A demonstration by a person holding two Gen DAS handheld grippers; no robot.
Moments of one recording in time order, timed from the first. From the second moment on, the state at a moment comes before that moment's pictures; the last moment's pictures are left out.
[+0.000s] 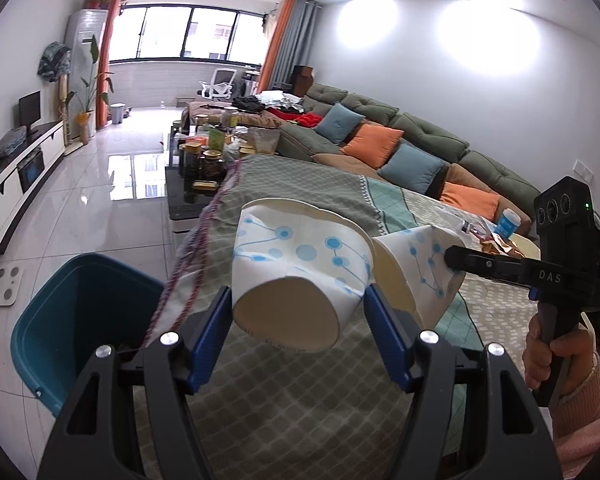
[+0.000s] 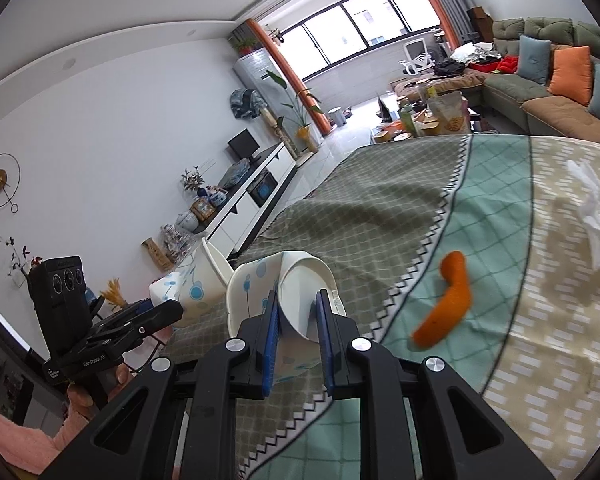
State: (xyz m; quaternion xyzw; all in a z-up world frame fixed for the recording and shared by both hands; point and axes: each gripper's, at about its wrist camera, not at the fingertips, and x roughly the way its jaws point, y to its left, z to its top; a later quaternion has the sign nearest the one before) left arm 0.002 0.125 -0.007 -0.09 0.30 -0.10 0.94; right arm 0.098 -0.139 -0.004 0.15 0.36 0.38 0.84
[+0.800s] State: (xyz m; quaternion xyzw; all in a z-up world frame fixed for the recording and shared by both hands) left arm -0.035 0.195 0.000 -0.12 0.28 -0.01 0.95; right arm 0.108 -0.059 0.006 0.11 0.36 0.45 0.81
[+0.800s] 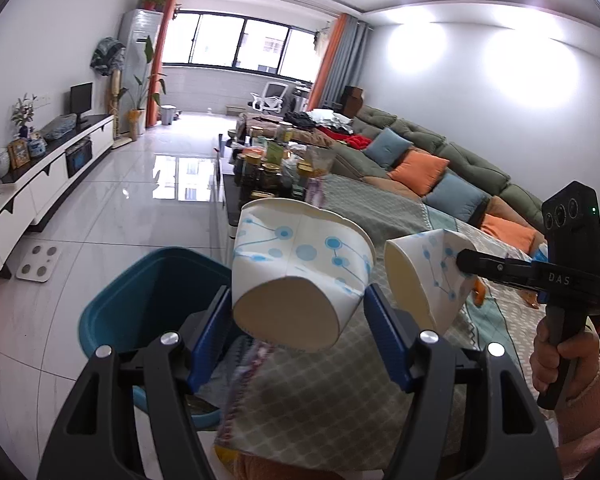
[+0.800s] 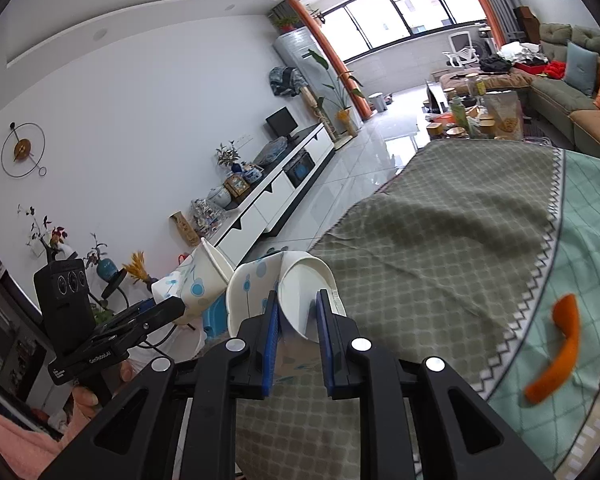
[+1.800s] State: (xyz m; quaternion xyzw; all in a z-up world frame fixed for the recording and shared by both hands) left arm -0.045 0.244 -0.010 -0.14 0.28 0.05 0.95; right arm 0.123 0.026 0.013 0.10 0.37 0.50 0.78
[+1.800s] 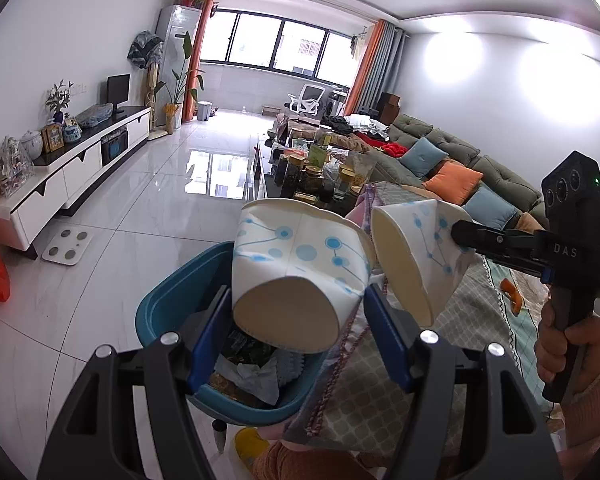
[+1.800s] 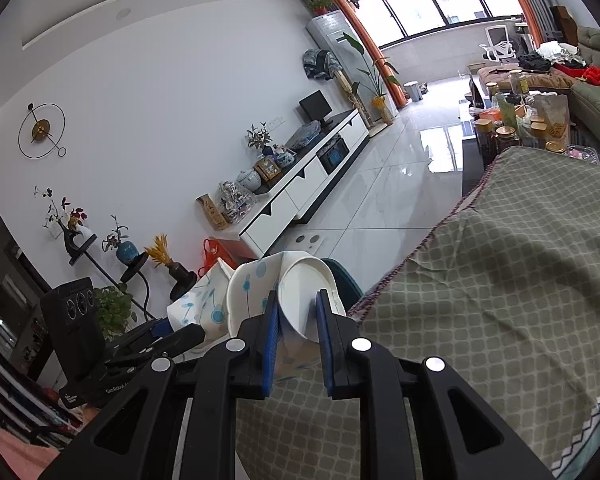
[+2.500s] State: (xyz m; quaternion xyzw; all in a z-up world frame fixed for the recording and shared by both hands) left arm -0.040 0.260 -0.023 -0.15 0.30 0.07 0.94; right arm 0.131 0.063 0.008 0.08 0.39 0.50 0.77
